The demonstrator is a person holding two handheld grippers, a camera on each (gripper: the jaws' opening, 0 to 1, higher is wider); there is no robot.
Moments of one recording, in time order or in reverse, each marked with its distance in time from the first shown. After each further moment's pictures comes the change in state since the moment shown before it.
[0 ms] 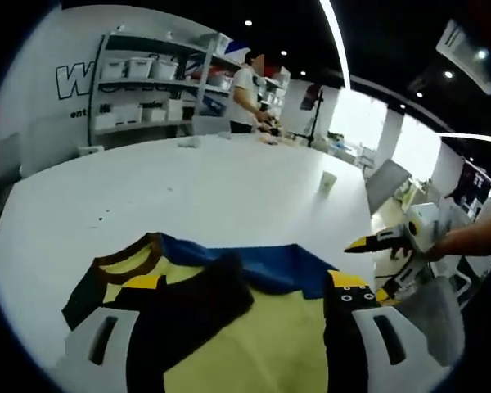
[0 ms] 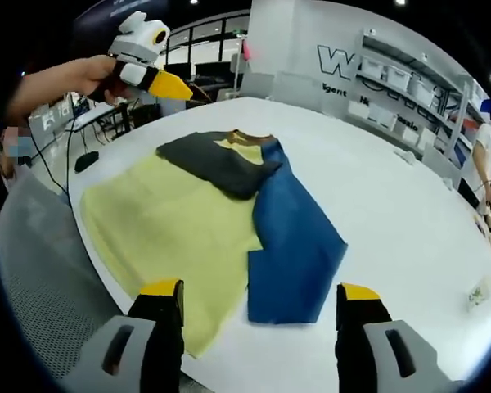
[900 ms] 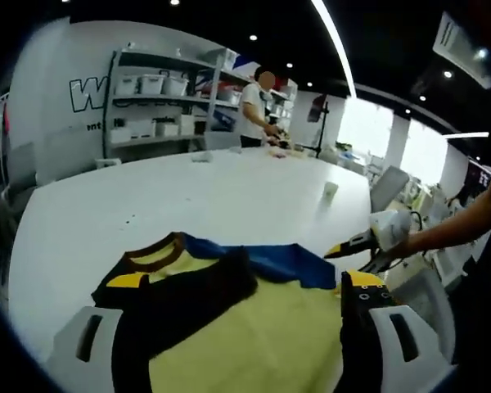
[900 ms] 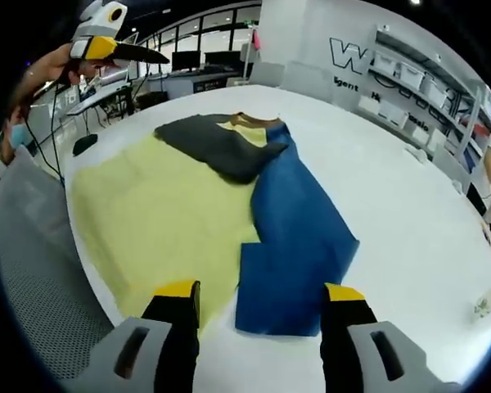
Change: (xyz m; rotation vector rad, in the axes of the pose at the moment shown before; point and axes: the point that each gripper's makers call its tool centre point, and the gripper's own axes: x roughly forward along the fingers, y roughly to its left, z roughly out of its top) left arm -0.074 0.001 -0.006 0.019 -0.082 0.061; right arm 0.030 -0.005 -0.012 -0.046 0.049 0.034
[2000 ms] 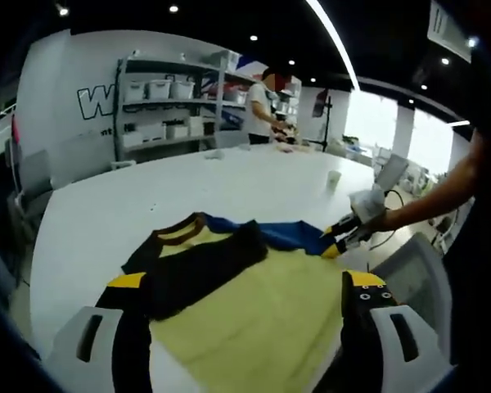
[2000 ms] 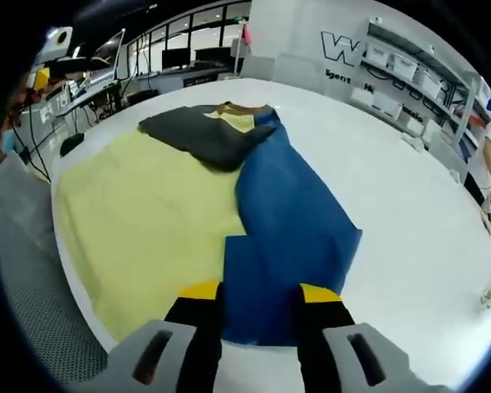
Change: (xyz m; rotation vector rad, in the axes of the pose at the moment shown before) left arm -0.079 0.010 -0.041 0.039 0.010 0.075; right arm 0.023 -0.010 -0.014 0.049 0.031 -0.022
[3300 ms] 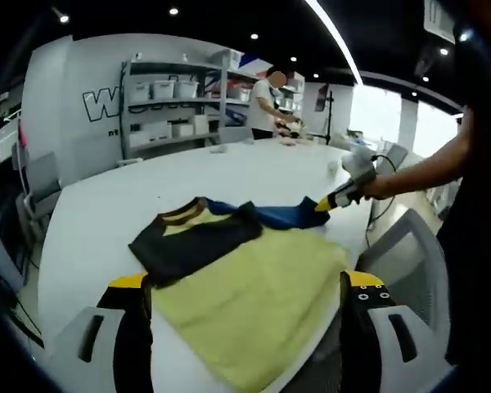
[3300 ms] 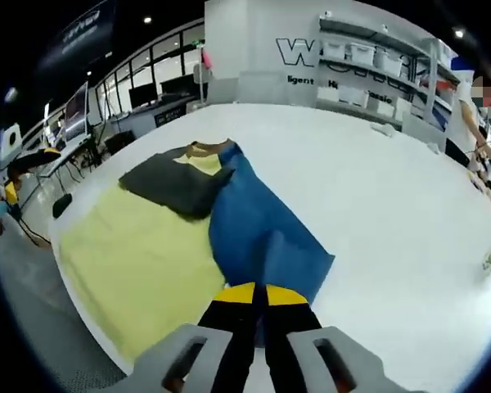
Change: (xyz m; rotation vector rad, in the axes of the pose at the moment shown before) left arm -0.031 -0.019 -0.040 0.038 0.044 0.040; right arm -0.032 -0.031 0.044 0.214 -0.129 -0.047
